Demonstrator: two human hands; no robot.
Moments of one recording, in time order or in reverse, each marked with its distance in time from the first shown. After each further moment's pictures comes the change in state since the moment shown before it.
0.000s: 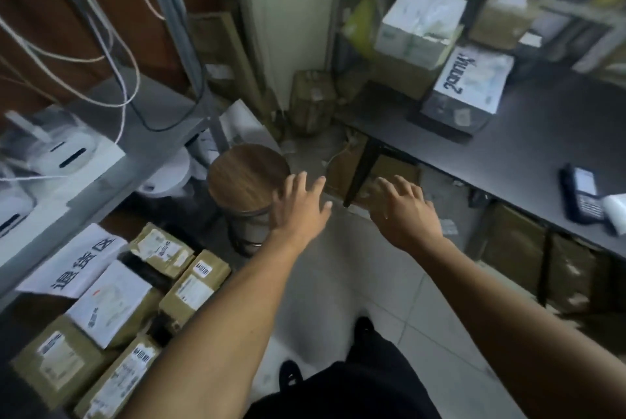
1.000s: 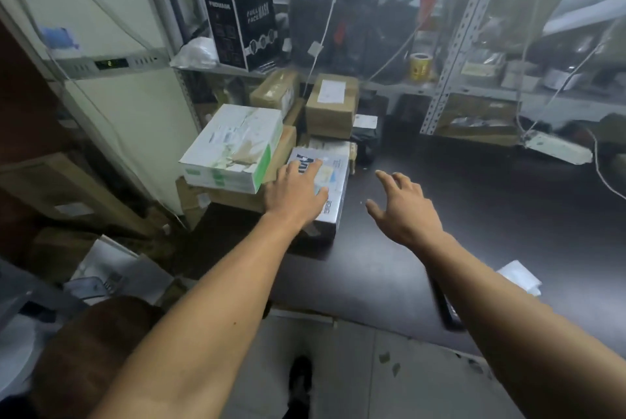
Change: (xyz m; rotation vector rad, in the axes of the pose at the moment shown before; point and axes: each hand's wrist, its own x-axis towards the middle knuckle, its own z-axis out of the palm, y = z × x) left_hand 0.295 0.378 -0.065 0.029 0.096 0.281; right_hand 0.173 0.347 -0.177 0.149 0.256 0.280
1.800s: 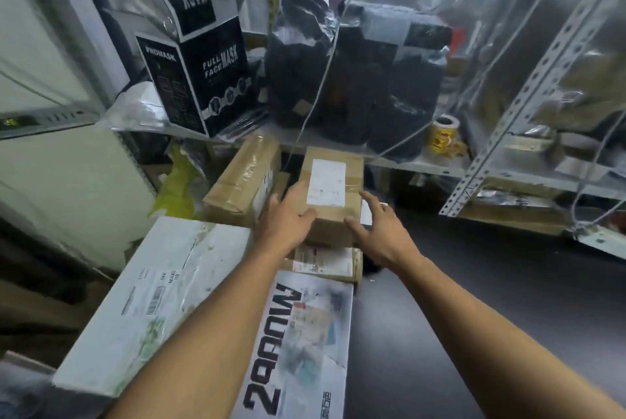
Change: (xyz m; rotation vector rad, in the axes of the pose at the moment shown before) left_hand 0.340 -0.023 0.022 -0.459 -0.090 -0.172; right_hand 0.343 -0.005 0.015 0.372 -0.111 0.097
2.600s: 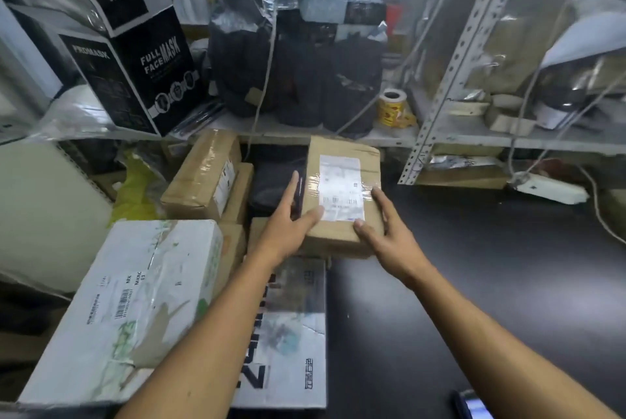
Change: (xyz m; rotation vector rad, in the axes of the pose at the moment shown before) left_hand -0.040 0.018 0.038 -0.586 -0.309 0.080; right_hand -0.081 0.055 -0.014 0.525 0.139 0.053
